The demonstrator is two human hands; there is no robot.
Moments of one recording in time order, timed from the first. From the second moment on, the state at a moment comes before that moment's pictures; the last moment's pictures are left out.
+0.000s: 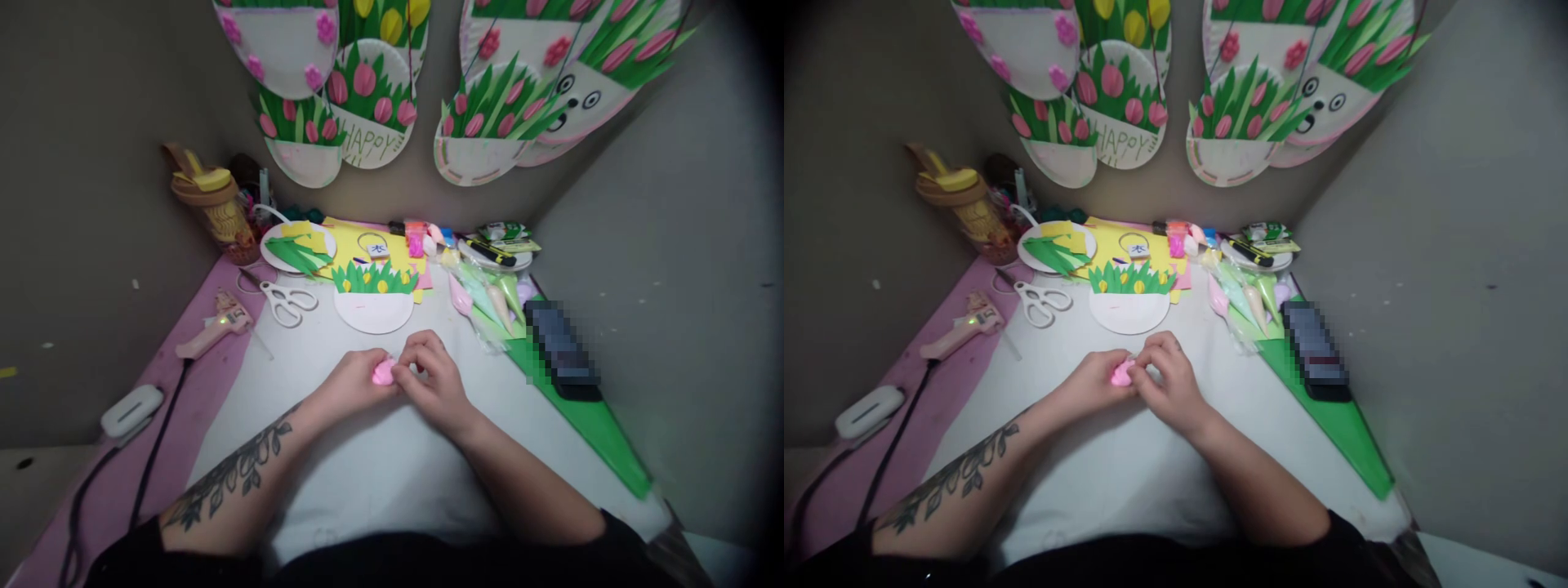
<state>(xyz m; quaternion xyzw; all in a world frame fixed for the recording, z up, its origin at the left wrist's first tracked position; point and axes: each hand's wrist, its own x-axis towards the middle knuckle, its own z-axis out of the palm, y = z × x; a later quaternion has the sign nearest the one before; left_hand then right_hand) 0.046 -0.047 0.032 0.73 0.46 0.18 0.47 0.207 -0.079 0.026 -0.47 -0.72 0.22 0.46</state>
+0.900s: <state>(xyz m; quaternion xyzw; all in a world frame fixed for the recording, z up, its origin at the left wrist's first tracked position) 0.043 -0.054 0.039 0.81 0.49 0.13 0.28 0.213 -0.071 0.019 -0.48 -0.71 0.19 0.47</state>
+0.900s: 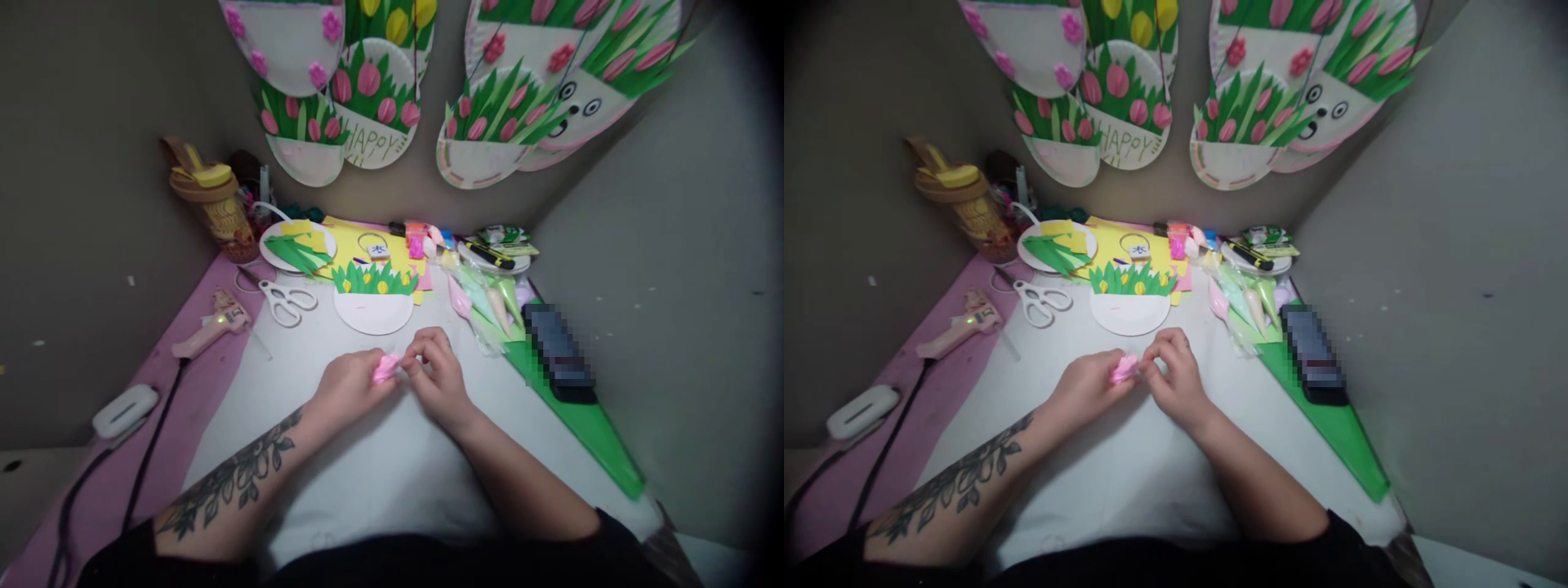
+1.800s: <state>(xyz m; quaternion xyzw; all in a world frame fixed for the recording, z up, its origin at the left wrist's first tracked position) 0.044 -0.058 0.041 0.86 0.48 0.06 0.15 0.207 -0.075 0.028 -0.47 -0.74 0.19 0.44</state>
